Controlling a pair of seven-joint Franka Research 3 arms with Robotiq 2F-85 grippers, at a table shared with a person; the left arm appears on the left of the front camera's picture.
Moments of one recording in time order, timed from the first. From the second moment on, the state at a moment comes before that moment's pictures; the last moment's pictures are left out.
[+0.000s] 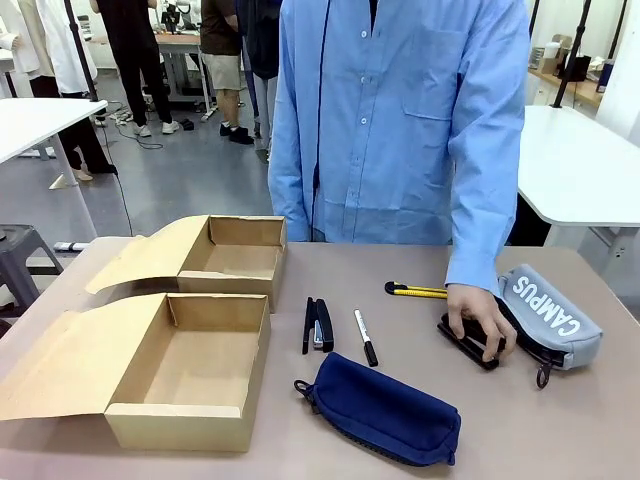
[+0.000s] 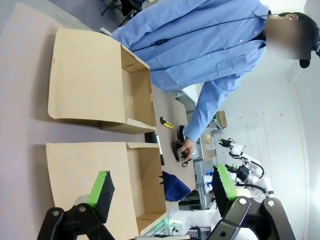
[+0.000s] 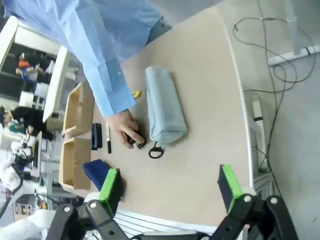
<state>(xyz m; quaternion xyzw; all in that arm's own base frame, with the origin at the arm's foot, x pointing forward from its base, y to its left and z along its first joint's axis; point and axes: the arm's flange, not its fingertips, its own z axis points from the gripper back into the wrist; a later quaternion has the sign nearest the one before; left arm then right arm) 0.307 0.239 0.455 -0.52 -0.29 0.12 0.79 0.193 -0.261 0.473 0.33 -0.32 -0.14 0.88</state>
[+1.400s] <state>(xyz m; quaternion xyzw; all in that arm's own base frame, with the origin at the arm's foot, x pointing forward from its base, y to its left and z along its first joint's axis) 0.309 0.239 0.454 -0.52 -0.29 0.11 0.79 0.391 0.062 0.407 0.00 -0.13 0.04 0.99</state>
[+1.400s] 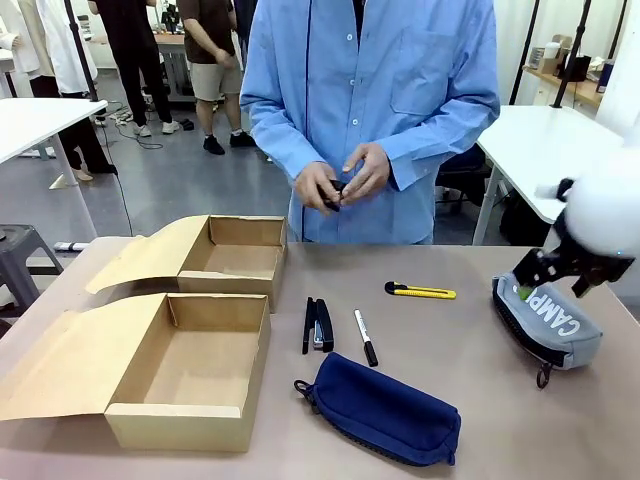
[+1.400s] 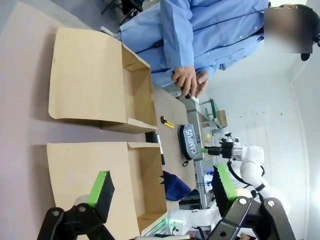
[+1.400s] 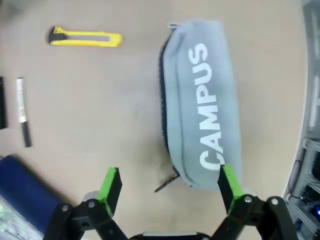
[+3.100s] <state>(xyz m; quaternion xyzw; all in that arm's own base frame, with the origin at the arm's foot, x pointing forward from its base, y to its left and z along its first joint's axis) 0.308 0.240 0.454 -0.52 -0.29 0.11 0.79 0.470 0.039 0.309 -0.03 -0.01 0.02 1.00</state>
